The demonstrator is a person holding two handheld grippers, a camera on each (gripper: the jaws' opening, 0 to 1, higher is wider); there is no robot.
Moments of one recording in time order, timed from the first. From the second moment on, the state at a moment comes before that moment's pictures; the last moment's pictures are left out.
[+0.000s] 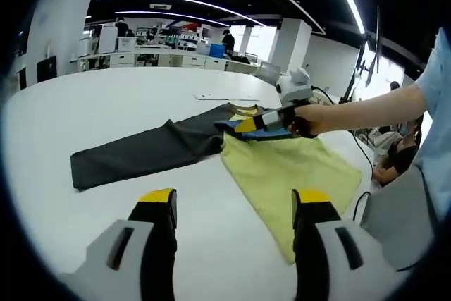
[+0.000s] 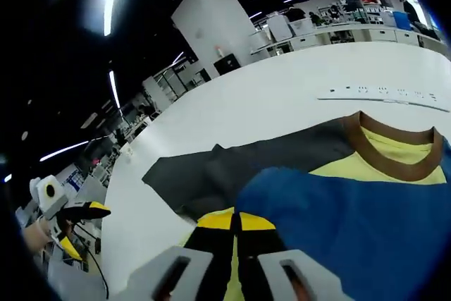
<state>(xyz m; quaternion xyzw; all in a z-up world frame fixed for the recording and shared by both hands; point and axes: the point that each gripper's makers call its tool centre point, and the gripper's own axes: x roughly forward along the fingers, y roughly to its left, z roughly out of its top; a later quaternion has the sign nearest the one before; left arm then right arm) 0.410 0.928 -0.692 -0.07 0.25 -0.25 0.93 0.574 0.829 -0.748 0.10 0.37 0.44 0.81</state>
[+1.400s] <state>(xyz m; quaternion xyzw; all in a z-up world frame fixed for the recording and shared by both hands) 0.418 0.909 -0.674 -0.05 0.25 -0.28 0.92 0.543 0.714 -0.695 -0.02 0.29 0.45 0.84</state>
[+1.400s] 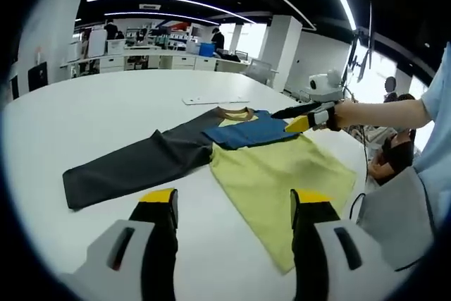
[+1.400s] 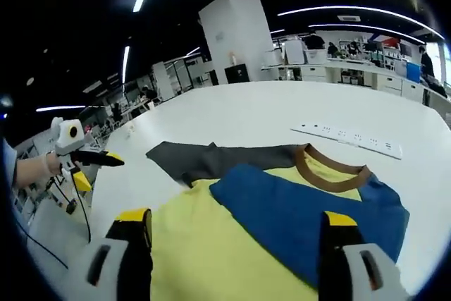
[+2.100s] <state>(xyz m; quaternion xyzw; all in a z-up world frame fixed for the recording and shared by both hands) 0.437 0.930 -0.675 -0.05 0.25 -0.25 0.93 0.529 0.624 -0.685 -0.03 0.29 0.39 0.87</state>
